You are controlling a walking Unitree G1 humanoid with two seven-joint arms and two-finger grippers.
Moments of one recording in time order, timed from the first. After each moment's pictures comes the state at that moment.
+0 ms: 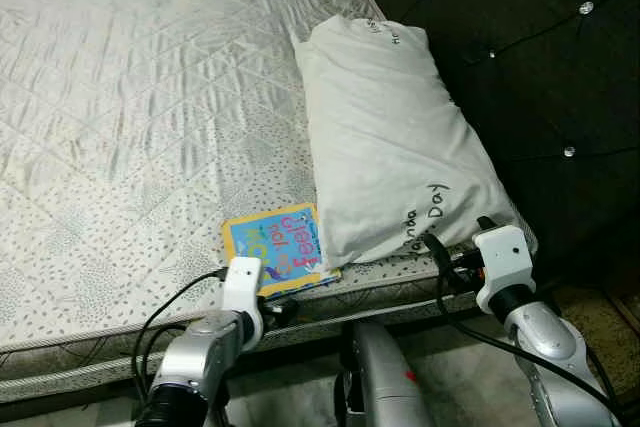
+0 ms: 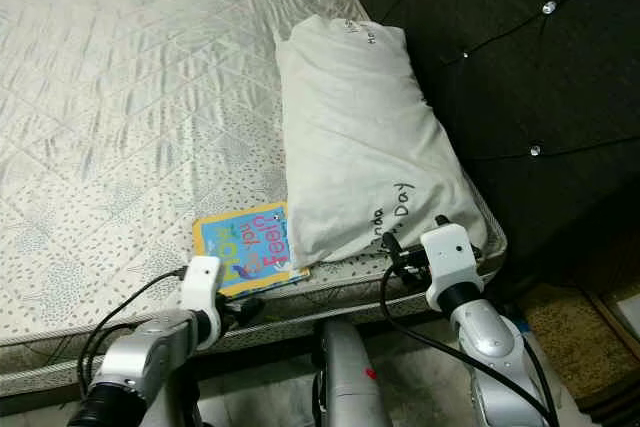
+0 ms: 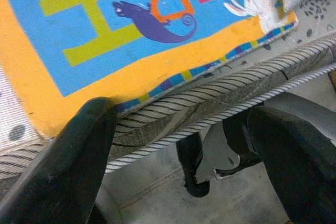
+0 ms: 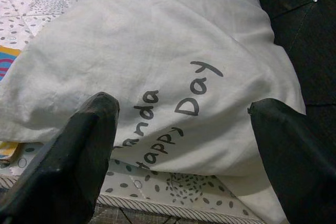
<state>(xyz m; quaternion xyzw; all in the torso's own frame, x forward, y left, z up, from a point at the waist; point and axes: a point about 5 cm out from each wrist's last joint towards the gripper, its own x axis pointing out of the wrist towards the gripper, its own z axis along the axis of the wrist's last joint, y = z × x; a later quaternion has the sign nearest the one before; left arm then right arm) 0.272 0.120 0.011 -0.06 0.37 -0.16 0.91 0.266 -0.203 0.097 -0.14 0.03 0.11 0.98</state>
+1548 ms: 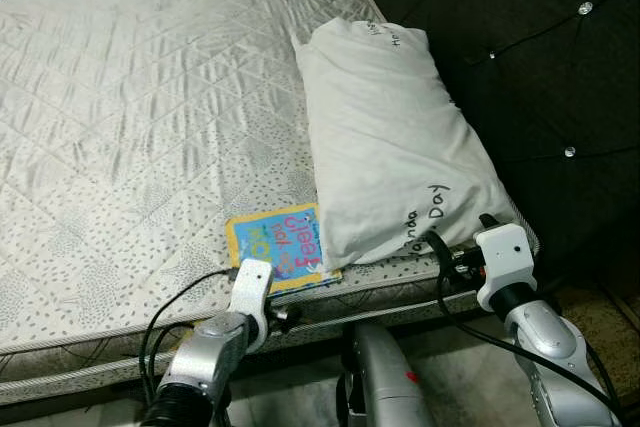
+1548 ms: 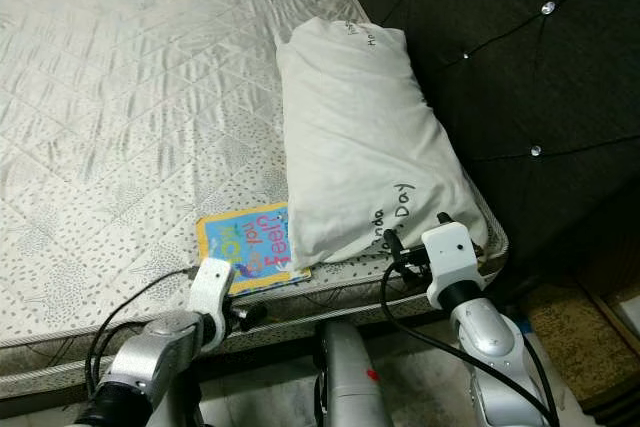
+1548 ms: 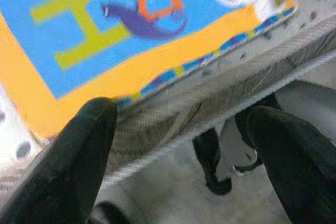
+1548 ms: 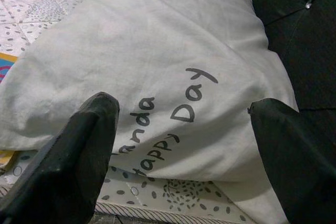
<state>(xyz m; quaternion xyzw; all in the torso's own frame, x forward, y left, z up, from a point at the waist) 0.273 0.115 0.010 -0.01 0.35 -0.18 0.92 0.267 -0.203 0.099 -0.14 0.02 0.10 0.98</state>
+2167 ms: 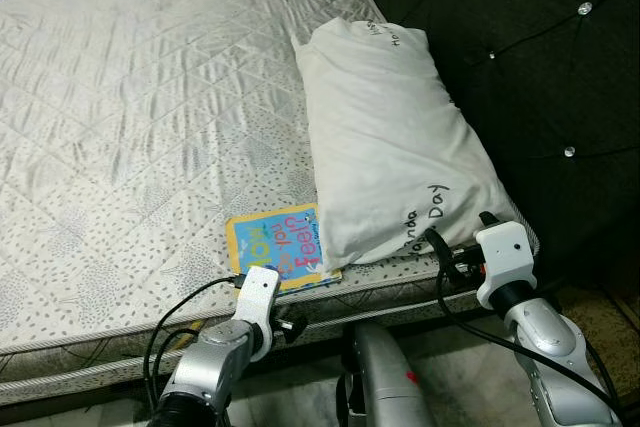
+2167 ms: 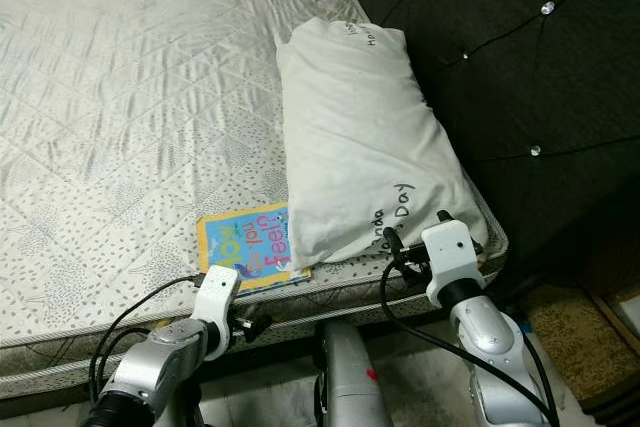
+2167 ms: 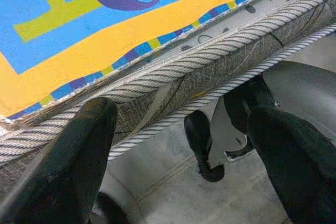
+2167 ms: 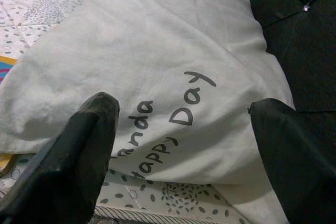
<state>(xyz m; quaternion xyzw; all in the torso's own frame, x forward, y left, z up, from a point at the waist) 0.263 0.109 0.002 -0.01 0.38 -0.19 0.91 0.269 -0.203 0.101 -0.15 0.02 0.10 0.98</state>
